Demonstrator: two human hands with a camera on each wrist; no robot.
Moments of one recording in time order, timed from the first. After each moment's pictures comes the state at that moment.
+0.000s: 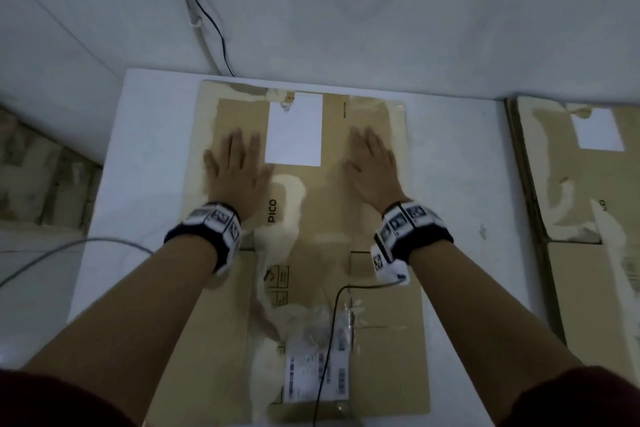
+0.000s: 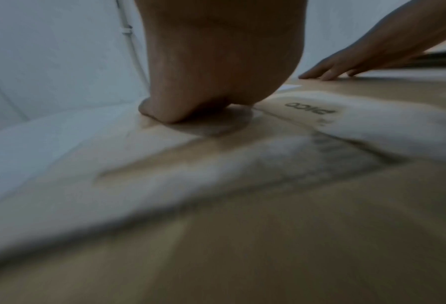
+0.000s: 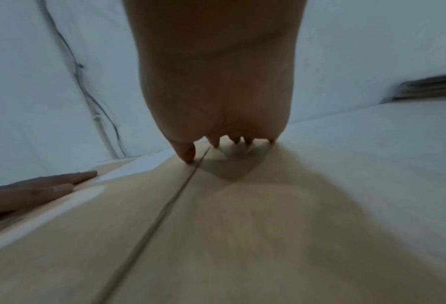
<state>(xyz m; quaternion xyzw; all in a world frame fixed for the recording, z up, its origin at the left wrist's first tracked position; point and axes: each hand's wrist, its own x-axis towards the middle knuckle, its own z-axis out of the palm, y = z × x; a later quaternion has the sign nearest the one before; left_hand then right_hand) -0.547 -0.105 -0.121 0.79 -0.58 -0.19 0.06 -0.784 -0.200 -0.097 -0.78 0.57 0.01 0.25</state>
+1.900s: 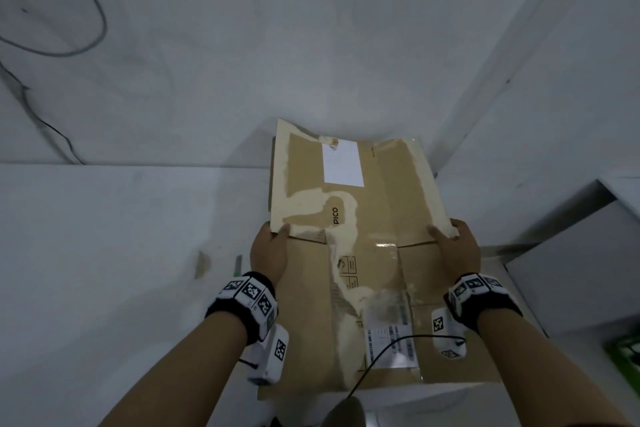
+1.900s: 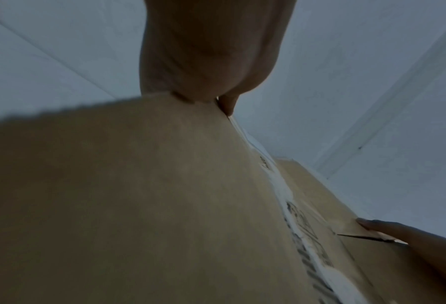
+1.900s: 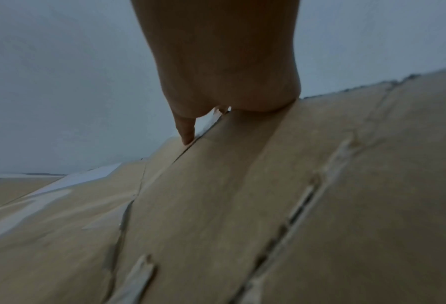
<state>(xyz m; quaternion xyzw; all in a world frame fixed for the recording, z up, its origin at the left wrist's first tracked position) -0.989 -0.098 0.017 0.68 -0.35 -0.43 0.48 -1.326 -0.164 0.047 -0.49 0.78 -0.32 0.23</state>
